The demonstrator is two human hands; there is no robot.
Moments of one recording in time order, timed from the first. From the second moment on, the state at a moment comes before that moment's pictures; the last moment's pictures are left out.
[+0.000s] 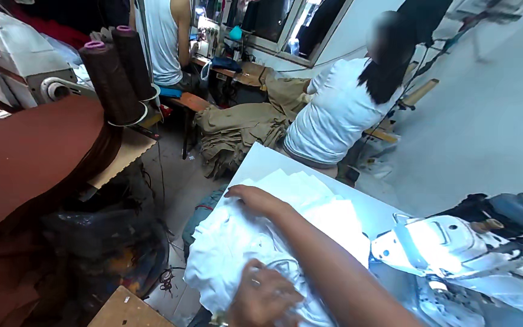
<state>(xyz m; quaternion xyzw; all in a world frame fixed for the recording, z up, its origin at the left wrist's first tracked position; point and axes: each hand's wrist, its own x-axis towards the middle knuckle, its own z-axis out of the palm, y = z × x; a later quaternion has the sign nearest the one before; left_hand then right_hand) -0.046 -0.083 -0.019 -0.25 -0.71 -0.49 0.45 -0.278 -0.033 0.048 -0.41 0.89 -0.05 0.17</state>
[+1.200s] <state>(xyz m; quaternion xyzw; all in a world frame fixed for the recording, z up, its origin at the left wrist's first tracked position) -0.028 -0.169 -0.033 0.08 -0.89 -0.32 0.32 -0.241 0.062 0.070 -0.30 0.94 -0.11 0.16</state>
